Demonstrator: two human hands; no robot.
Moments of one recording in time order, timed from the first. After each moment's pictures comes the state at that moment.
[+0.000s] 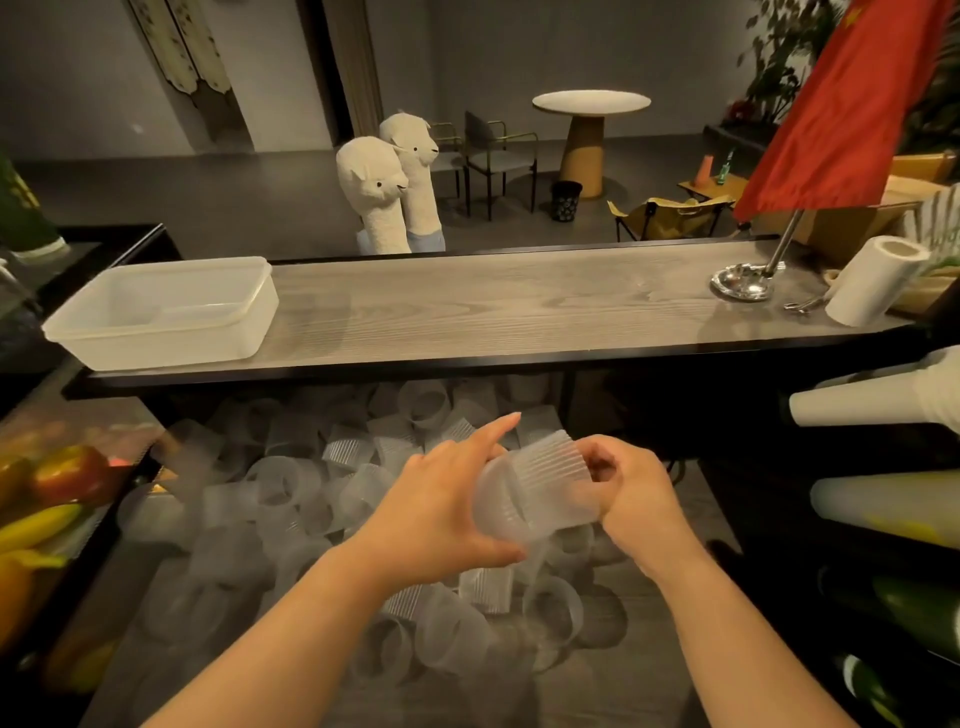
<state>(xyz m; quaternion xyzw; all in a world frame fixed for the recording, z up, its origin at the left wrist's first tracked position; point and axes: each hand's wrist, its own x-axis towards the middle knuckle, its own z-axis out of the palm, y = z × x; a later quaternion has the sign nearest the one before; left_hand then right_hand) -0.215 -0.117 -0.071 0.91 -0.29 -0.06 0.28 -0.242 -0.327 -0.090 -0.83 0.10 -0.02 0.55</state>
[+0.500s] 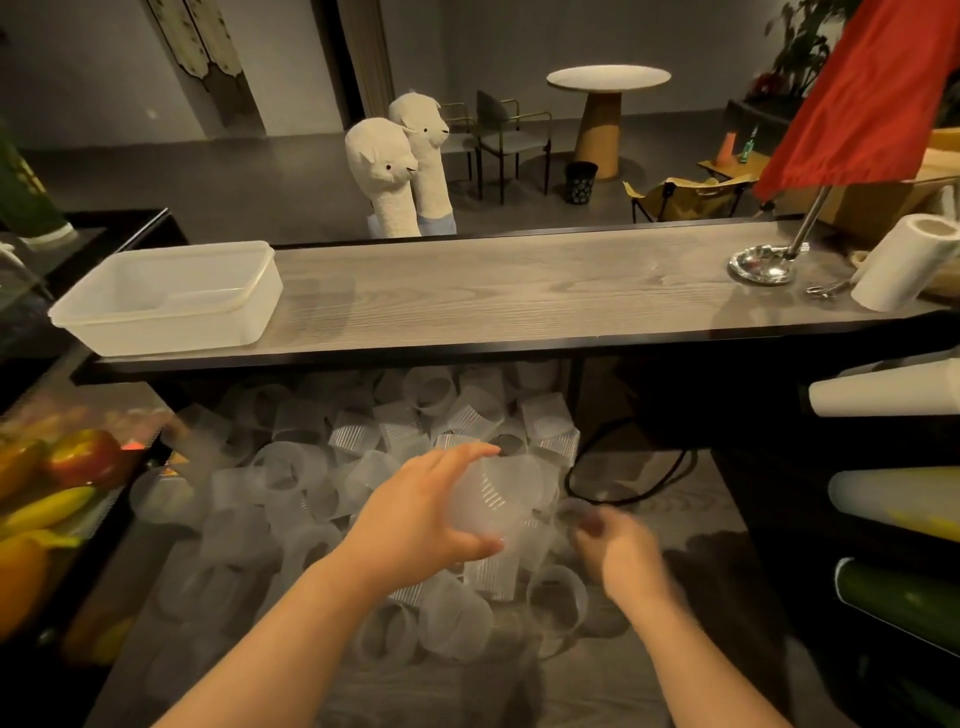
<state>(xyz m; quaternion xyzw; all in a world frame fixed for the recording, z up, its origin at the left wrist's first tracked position) -0.218 -0.104 -0.101 0.94 -0.23 -0.06 0.24 -0.244 -0.334 -0.193 -0.89 0.24 0.08 0.37</state>
